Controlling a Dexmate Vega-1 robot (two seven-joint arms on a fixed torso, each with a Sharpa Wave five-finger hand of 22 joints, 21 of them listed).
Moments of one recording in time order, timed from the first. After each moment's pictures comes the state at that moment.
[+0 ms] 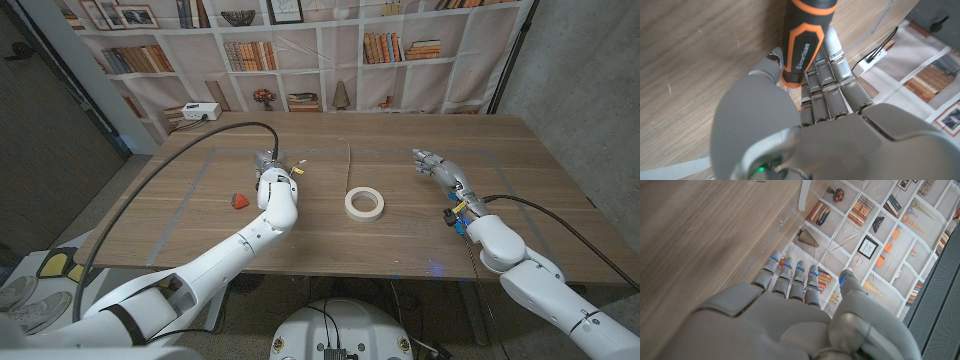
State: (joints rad) left arm 0.67 0.44 0.79 -1.53 1.34 0.79 -0.36; left_hand 1.09 0.04 0.53 -0.16 0.20 0.57 0.15 0.43 0.39 0.76 0.04 0.58 0.66 0.95 -0.01 0.65 0.55 0.86 -0.11 1.11 0.25; right arm -1.27 -0.71 -0.24 -1.78 0.30 0.26 -0.20; right_hand 0.29 0.13 0.37 -0.10 0.18 0.32 0.00 0.20 0.18 0.33 0.08 0.22 0.20 0.24 0.06 0.28 0.23 0.26 0.09 0.27 0.18
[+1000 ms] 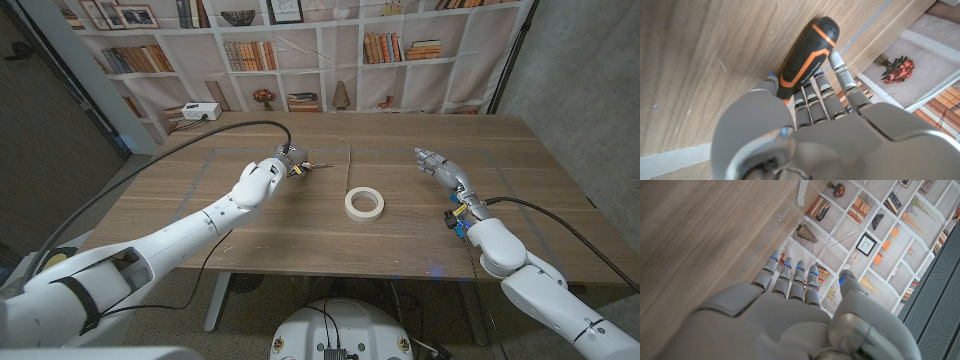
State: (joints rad) left arm 0.54 0.61 0.90 -1.58 1.17 0.43 -0.37; left_hand 0.81 -0.03 0.30 0.05 0.20 0.48 -0.06 0.19 0.27 0.50 -0.06 0.22 0.46 0.63 -0.06 0.24 0.30 0.40 0.10 0.99 0.17; right arm -1.32 -0.70 -0.21 -1.84 0.26 0.25 -0.25; right_hand 0.29 0.13 0.36 -0.10 0.18 0.32 0.00 0.20 0.18 0.33 0.08 0.22 0.20 0.24 0.06 0.28 0.23 0.26 0.09 0.27 0.18
